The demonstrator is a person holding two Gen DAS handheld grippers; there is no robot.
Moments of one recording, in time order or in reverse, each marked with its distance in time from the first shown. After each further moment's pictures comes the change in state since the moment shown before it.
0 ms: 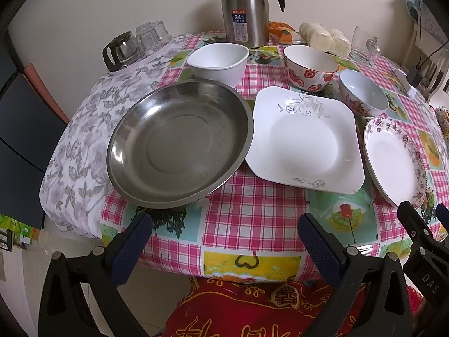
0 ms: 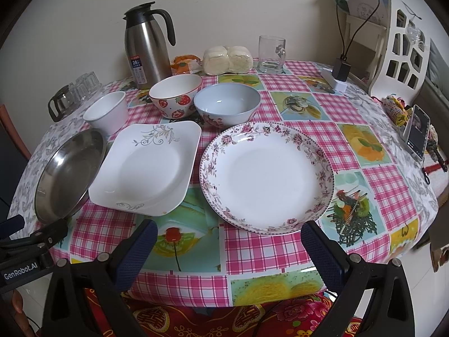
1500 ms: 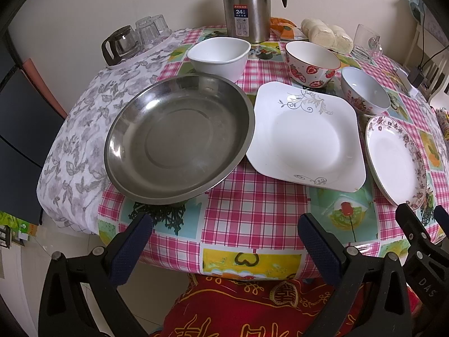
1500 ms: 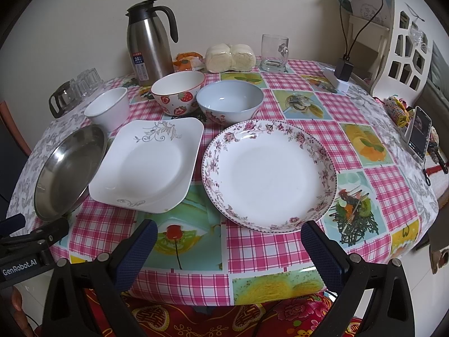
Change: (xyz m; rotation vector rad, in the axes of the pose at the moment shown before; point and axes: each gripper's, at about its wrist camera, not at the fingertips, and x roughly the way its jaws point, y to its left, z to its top) left arm 0.005 0.002 0.000 -0.011 0.027 -0.009; right arm 0.001 0.002 -0.001 -0.002 0.003 -0.002
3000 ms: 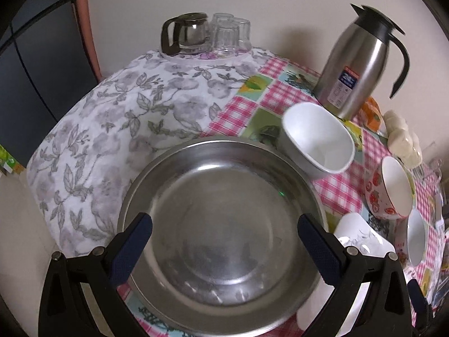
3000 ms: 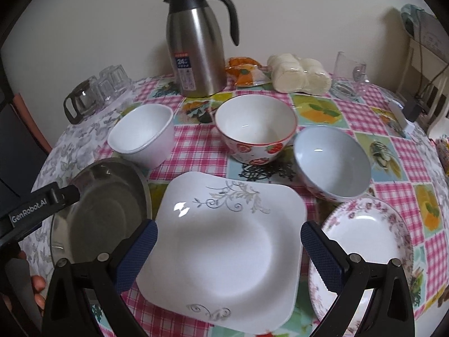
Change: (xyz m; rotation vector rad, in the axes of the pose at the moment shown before) left arm 0.069 0.108 0.112 -0.437 -0.057 0.015; right arm 0.076 0.108 0.105 -0.089 0.025 0.122
